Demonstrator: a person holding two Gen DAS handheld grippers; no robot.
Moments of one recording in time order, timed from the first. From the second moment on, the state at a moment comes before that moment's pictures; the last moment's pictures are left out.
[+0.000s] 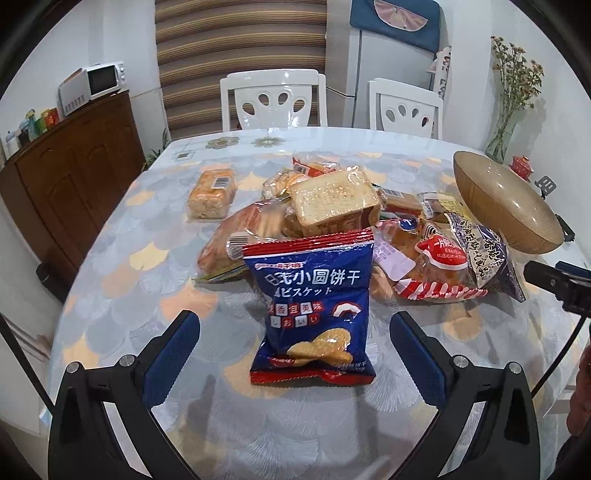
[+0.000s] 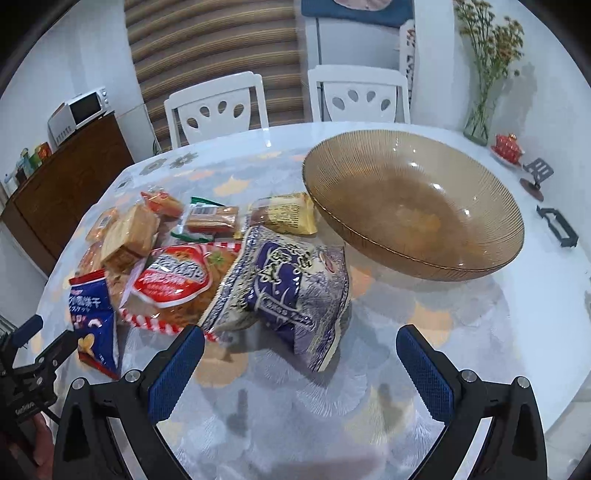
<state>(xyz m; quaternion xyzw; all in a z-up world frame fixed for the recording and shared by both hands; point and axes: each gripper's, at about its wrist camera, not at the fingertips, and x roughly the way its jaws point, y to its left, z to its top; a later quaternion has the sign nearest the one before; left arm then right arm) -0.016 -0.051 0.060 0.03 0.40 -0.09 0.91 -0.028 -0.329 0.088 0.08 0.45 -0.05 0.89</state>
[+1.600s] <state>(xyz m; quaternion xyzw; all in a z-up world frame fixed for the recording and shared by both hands) 0.019 -0.064 0.015 0.00 0.45 -0.14 0.88 0.021 -0.309 0.057 -0.09 0.49 0.11 0.86</state>
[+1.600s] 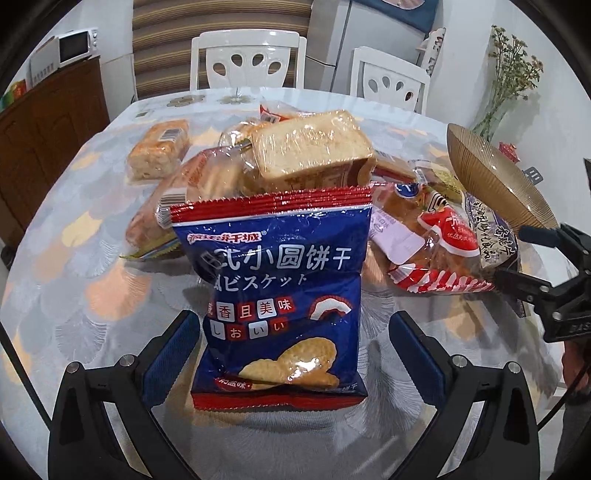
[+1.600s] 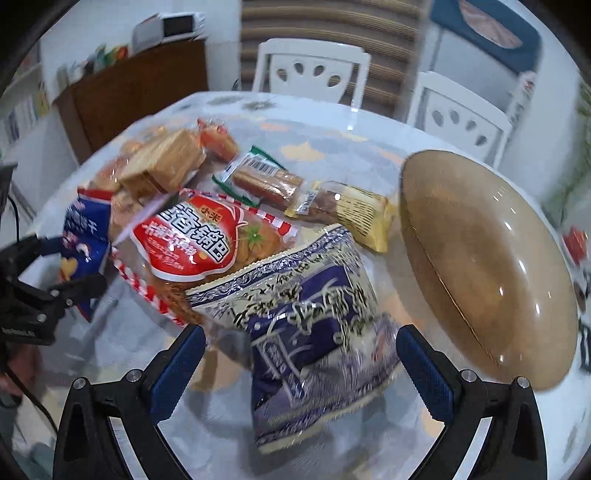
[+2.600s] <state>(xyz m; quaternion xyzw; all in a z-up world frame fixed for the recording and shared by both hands) 0.011 -0.055 0.022 0.00 0.45 -0.14 0.88 -0.035 -0.319 0.069 0.03 0.53 0.05 0.85</state>
